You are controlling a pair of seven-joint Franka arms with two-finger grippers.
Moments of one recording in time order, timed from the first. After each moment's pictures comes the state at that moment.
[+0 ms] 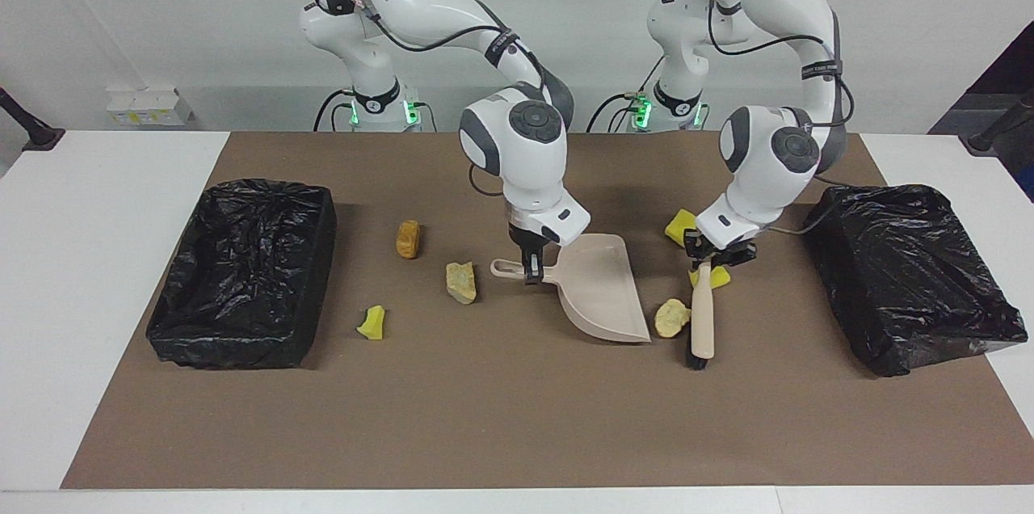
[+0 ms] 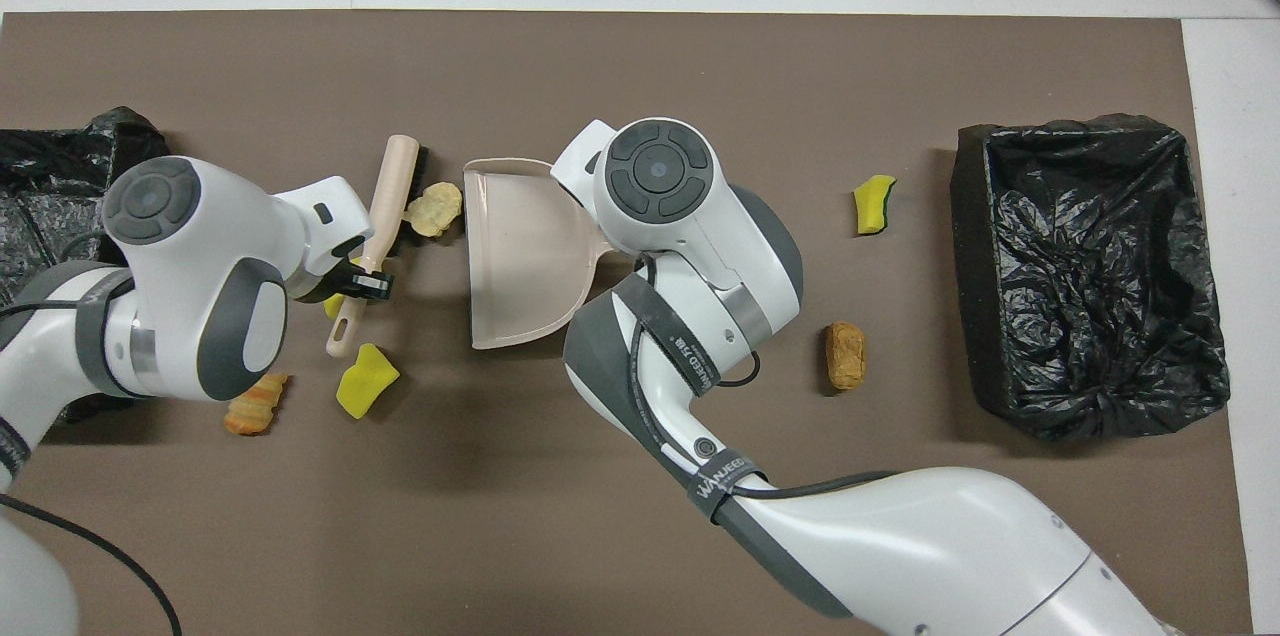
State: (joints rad) left arm -0.13 0.20 -0.11 -2.06 -0.07 2.23 0.07; right arm 0.47 0.57 0.12 -1.41 -0.13 2.06 -1.01
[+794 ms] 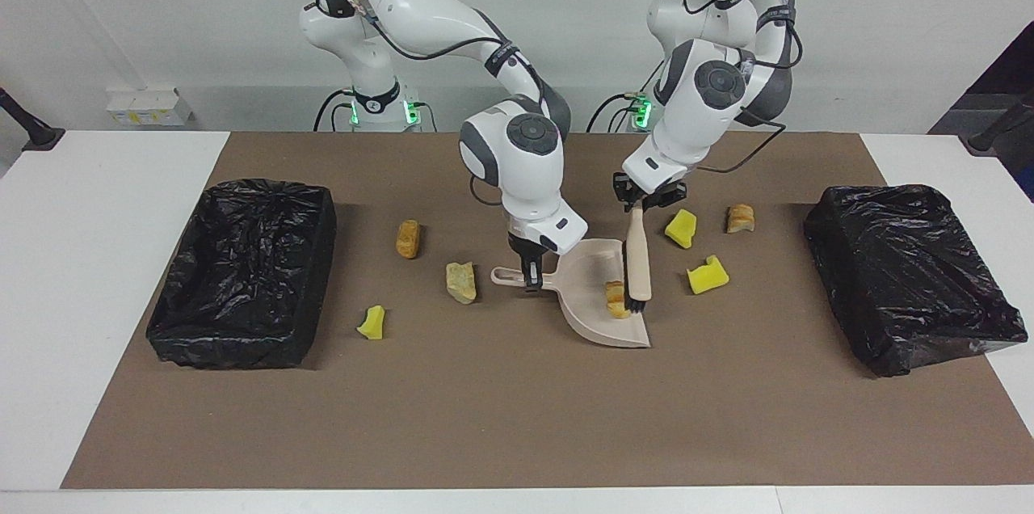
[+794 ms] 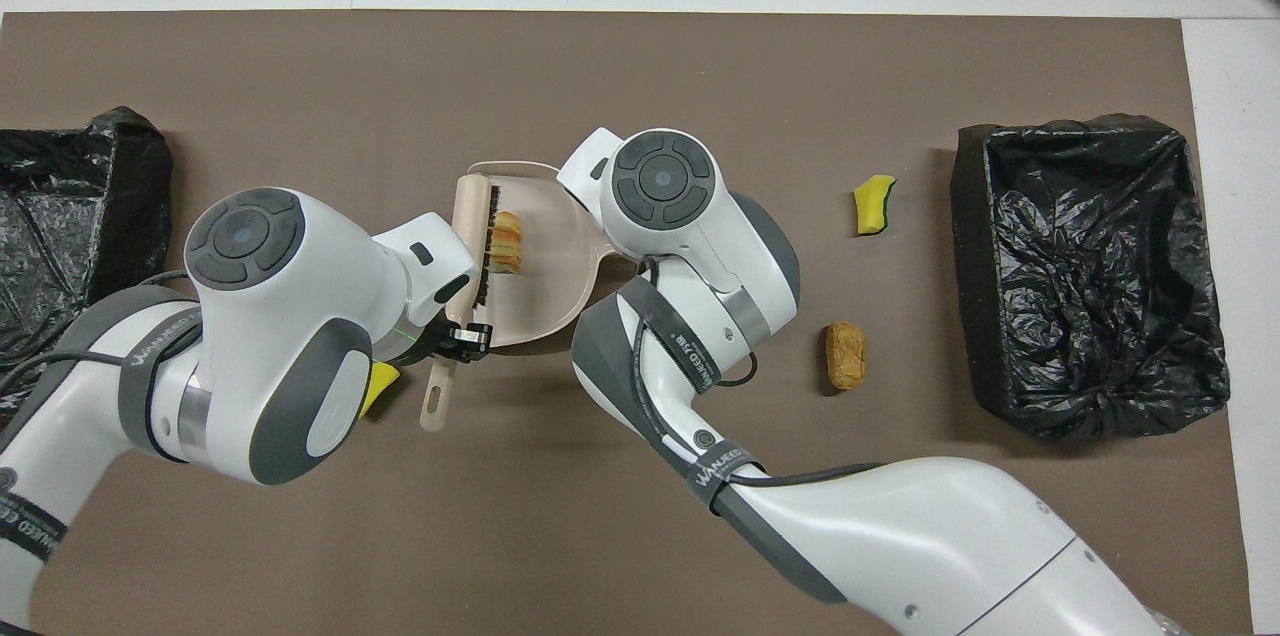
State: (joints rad) left arm -0.31 0.02 -0.11 -2.05 -0.17 1.99 -0.21; right arm 0.46 0.58 0.12 -1.44 -0.13 2.11 -1.01
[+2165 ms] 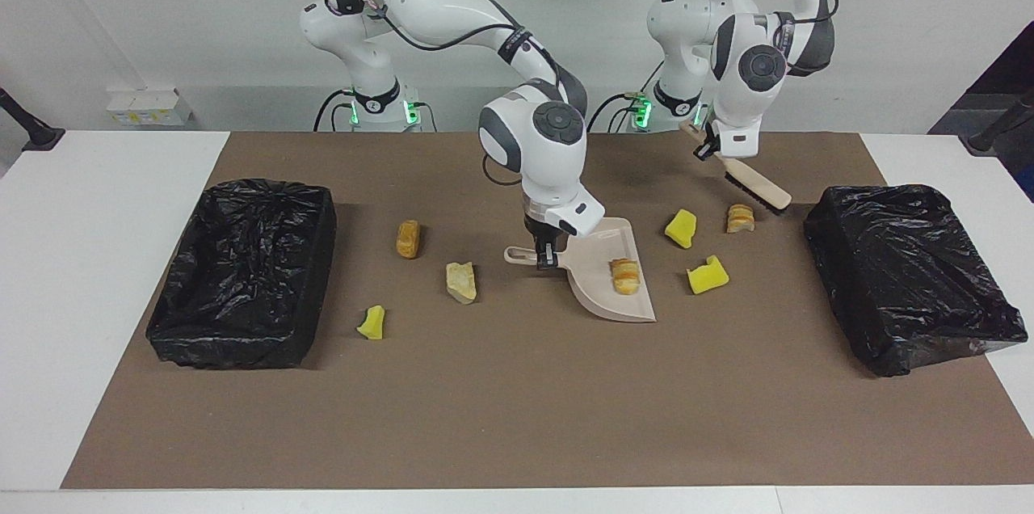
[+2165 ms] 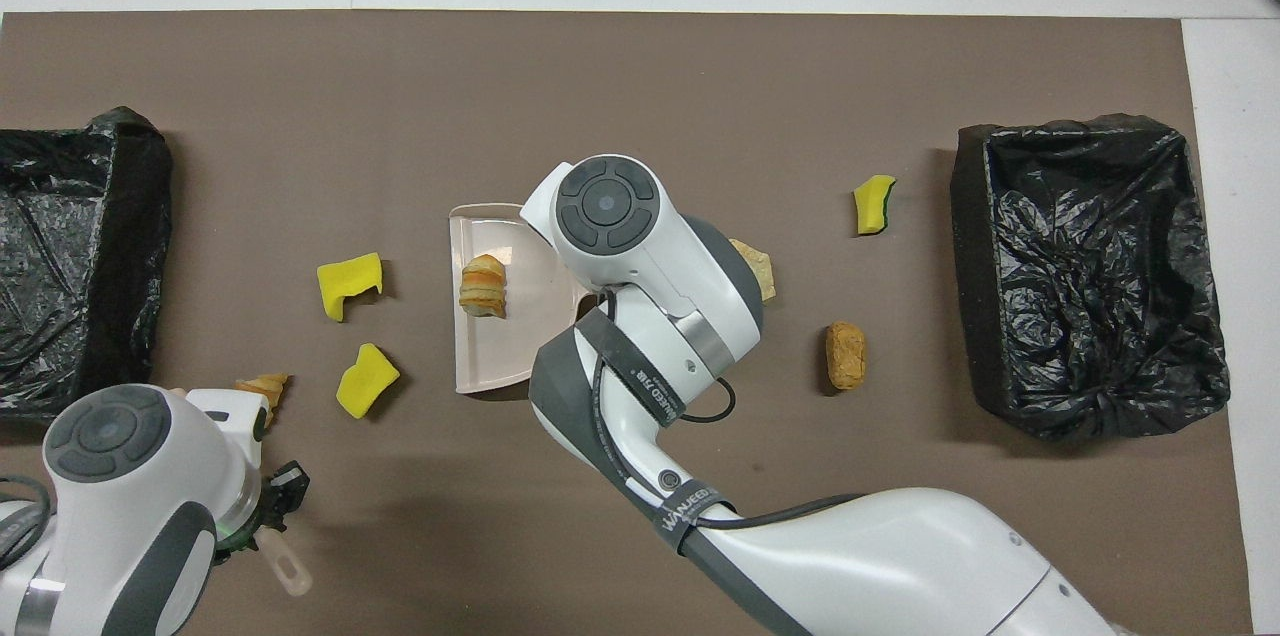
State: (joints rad) left arm -0.12 -0.39 -0.08 -2.62 0.09 1.86 -0.88; right arm 0.53 0.56 0.12 -1.43 -0.11 1.99 -0.97
